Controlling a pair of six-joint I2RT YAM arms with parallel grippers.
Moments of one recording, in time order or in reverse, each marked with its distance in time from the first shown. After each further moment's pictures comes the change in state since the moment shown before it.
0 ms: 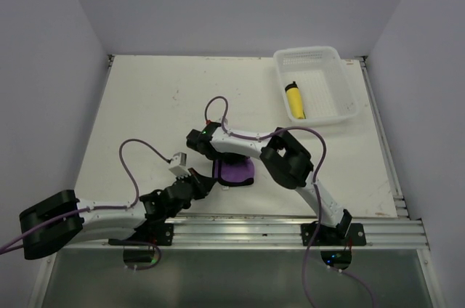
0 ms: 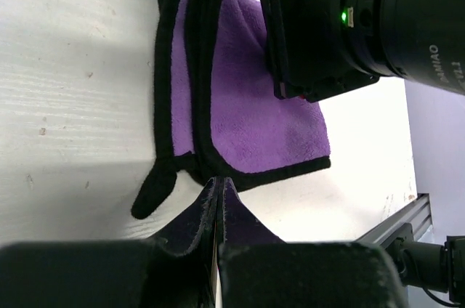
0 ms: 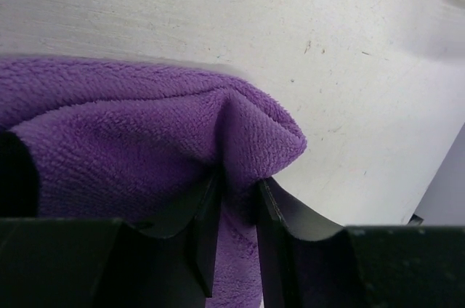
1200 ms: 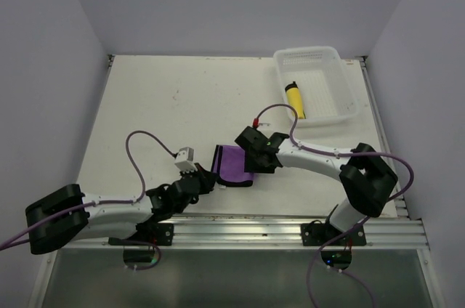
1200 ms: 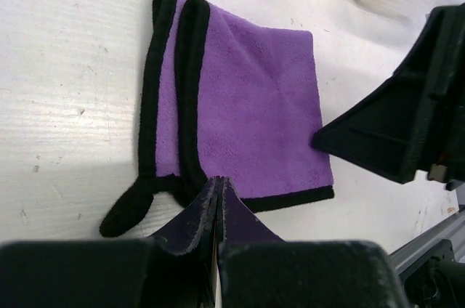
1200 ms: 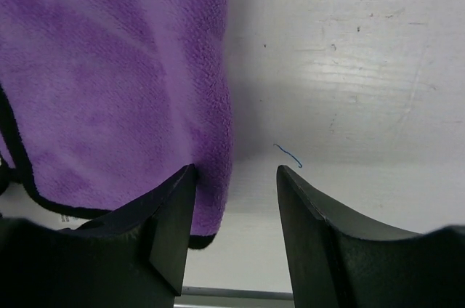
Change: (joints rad) left arm -0.005 0.081 0.111 -0.078 -0.056 0.089; right arm -0.125 -0.711 -0.783 0.556 -0.403 0.175
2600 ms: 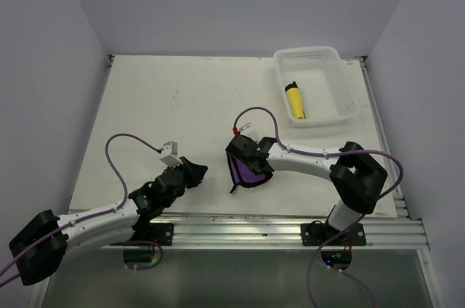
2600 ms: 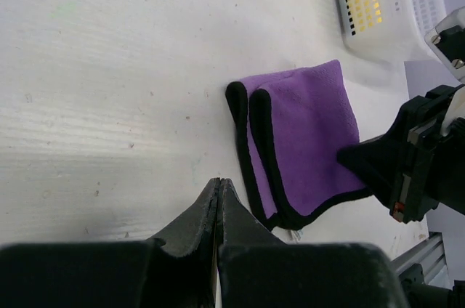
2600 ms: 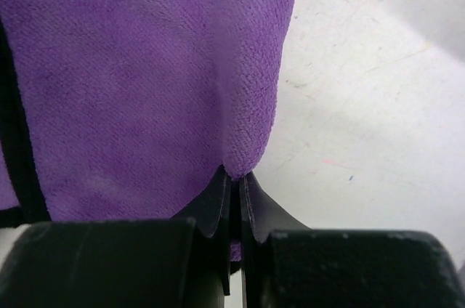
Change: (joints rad) left arm 0.204 -0.256 -0.042 -0.137 0.140 0.027; right arm 0.083 0.062 0.020 -0.032 0.245 -0.449
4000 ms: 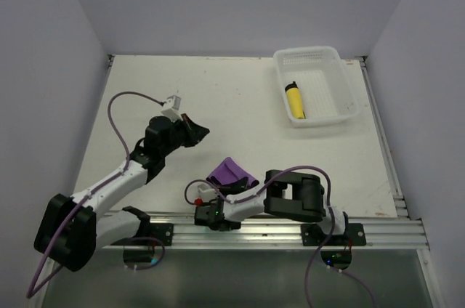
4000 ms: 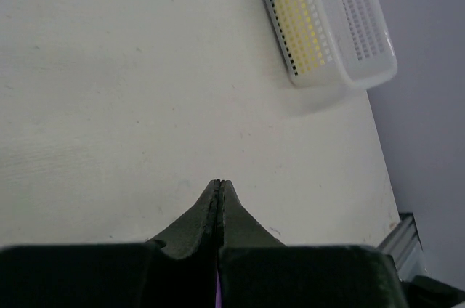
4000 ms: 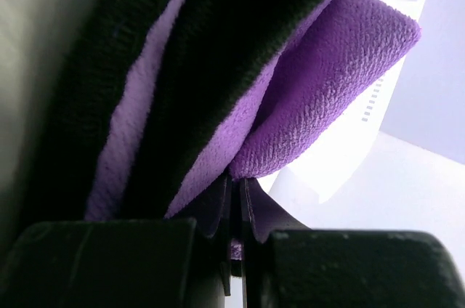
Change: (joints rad) left arm 0.470 0.265 0.412 -0.054 0.562 0.289; right arm 0.488 0.437 0.065 0.103 0.564 -0.491
